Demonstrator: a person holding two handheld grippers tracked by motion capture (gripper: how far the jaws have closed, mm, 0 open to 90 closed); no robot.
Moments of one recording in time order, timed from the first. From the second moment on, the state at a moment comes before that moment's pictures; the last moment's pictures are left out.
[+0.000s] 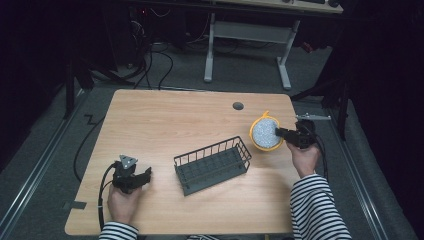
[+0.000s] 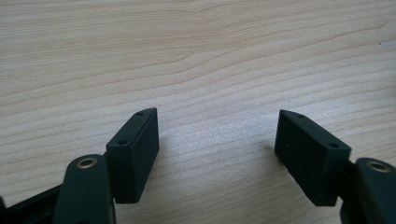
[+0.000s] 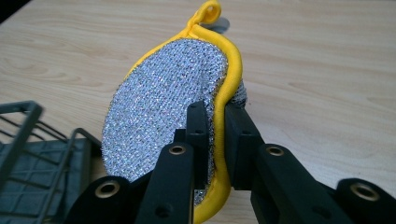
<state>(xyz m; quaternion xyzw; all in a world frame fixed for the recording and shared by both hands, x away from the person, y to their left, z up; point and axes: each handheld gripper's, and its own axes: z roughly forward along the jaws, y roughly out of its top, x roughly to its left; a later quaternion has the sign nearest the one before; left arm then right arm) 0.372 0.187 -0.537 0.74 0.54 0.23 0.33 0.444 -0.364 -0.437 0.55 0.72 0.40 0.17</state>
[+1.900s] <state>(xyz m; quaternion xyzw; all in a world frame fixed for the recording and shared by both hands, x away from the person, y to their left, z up) 0.372 0.187 -0.537 0.73 0.54 0.23 0.34 0.417 -0.248 -0.405 0.39 0.79 0.46 0.10</state>
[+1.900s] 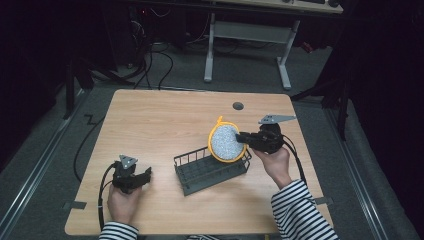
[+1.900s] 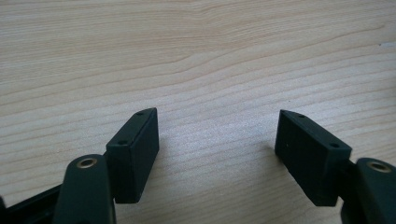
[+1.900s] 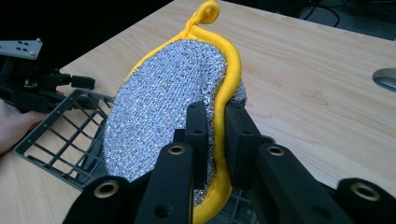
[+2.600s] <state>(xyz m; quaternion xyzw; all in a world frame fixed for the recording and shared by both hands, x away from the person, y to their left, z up) 0.372 0.187 -0.537 0.73 0.54 0.23 0.34 0.417 -0.231 -0.421 0.37 0.82 0.42 0.10</state>
